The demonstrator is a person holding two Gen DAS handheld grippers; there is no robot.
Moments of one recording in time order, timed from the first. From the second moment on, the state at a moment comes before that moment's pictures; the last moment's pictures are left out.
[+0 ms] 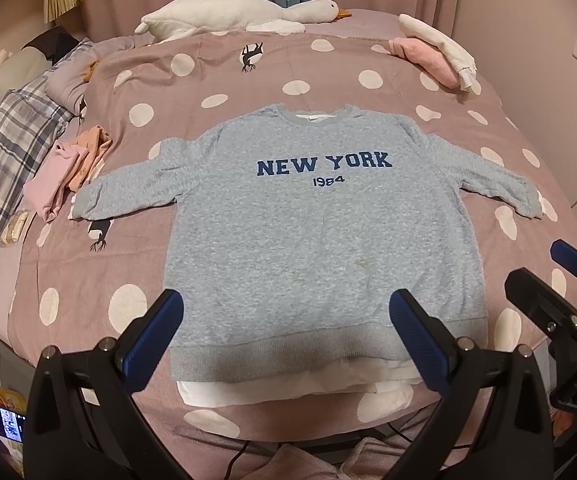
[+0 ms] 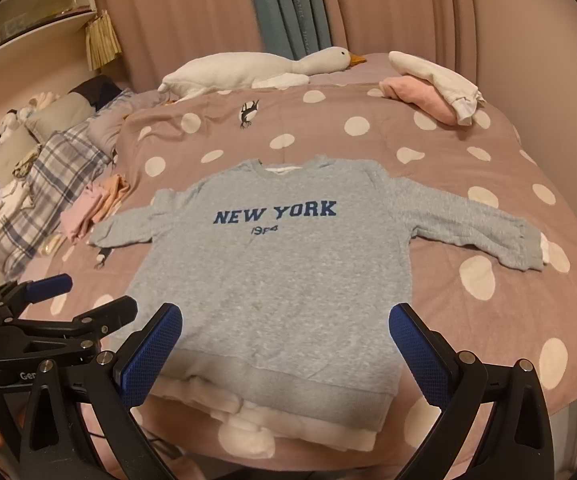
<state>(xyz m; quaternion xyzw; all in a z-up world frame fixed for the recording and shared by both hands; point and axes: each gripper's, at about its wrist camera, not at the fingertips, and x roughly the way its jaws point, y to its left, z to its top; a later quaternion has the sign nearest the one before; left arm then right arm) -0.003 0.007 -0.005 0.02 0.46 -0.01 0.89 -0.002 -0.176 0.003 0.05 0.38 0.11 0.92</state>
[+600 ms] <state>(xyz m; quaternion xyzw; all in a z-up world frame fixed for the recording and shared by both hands) -0.002 0.008 -0.005 0.02 0.46 -0.01 0.89 -0.002 -0.175 0.003 0.05 0.38 0.11 0.92</state>
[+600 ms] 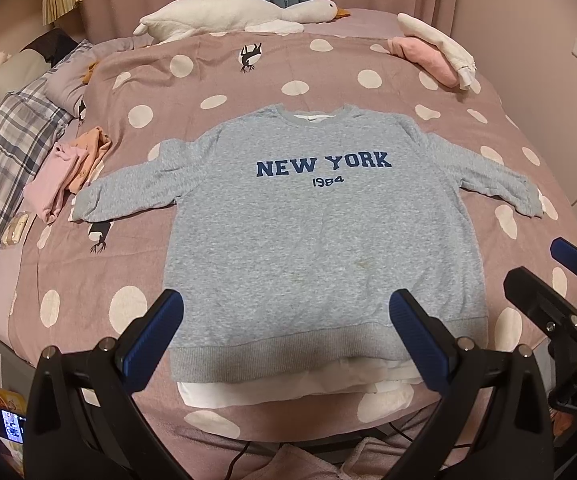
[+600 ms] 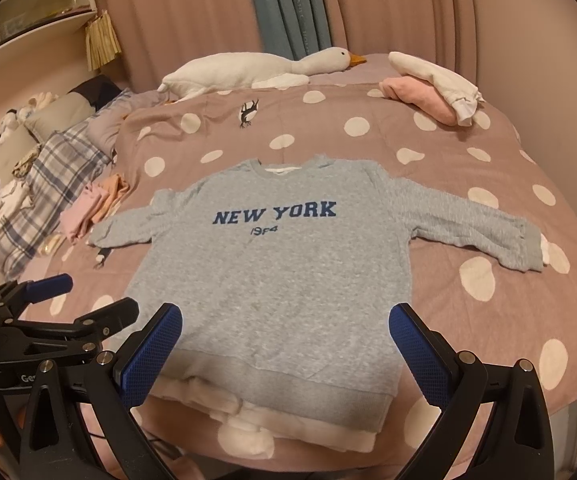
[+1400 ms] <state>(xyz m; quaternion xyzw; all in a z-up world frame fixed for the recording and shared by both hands) 0.000 0.004 -0.007 0.02 0.46 -0.01 0.89 -0.001 -0.175 0.004 0.05 0.38 0.11 0.92</state>
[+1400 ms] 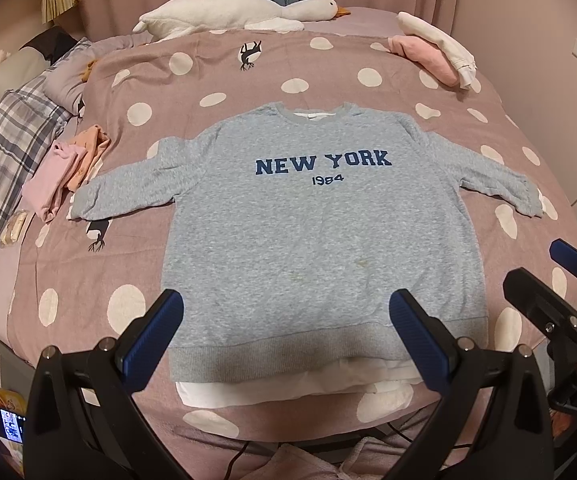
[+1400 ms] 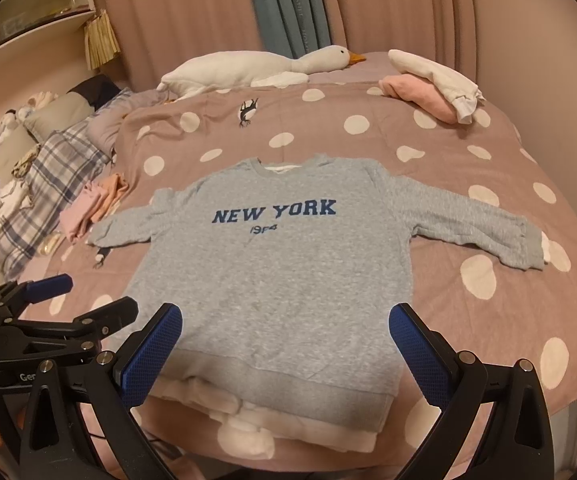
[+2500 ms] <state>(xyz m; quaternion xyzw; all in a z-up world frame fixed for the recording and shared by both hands) 0.048 0.061 -0.093 -0.23 0.51 -0.07 0.82 0.024 -0.269 -0.077 0.24 0.40 0.11 0.88</state>
